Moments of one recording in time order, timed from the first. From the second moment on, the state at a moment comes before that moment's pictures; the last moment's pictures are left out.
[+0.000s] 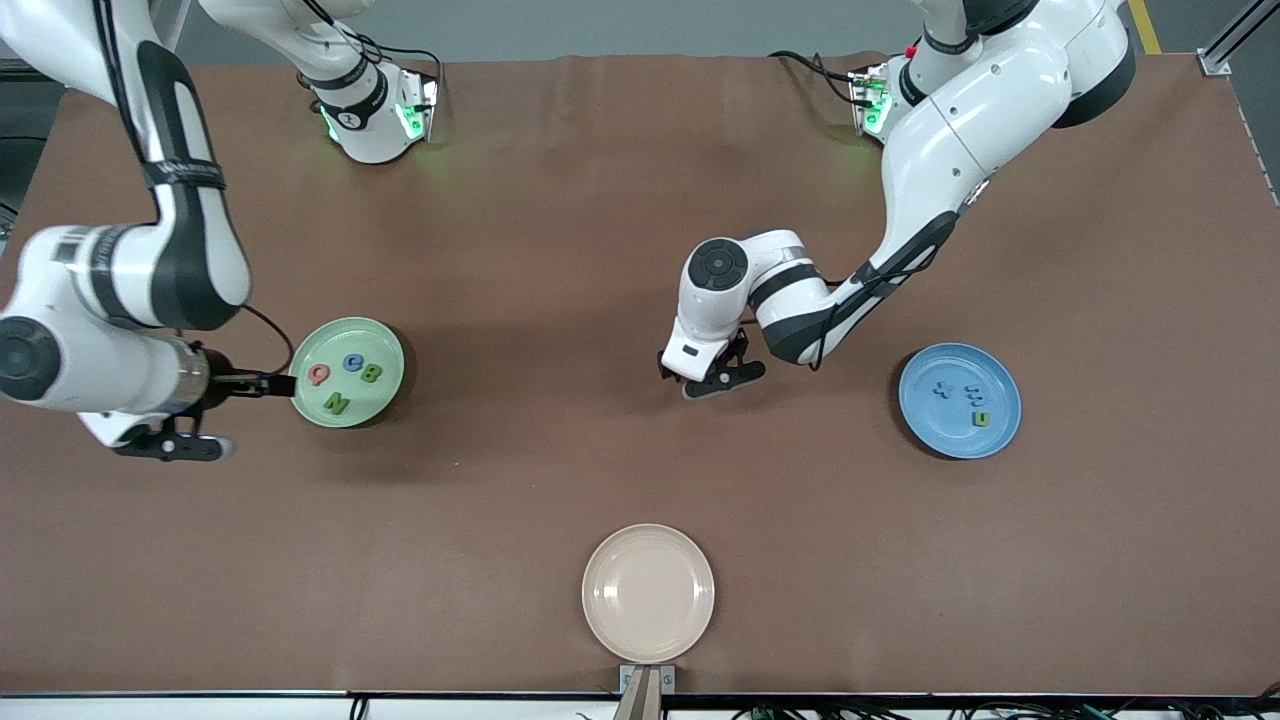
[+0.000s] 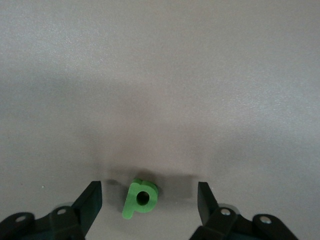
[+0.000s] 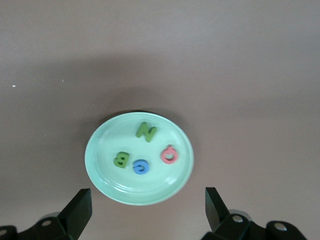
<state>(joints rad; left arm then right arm) -0.06 0.88 -0.76 -1.74 0.82 2.31 -1.50 0.15 0.37 -0.17 -1.61 0.01 1.75 0.04</state>
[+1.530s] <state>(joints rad) -0.06 0.88 -0.76 -1.74 0.82 2.31 -1.49 0.03 0.37 -0.17 -1.32 0.00 1.51 -0.09</state>
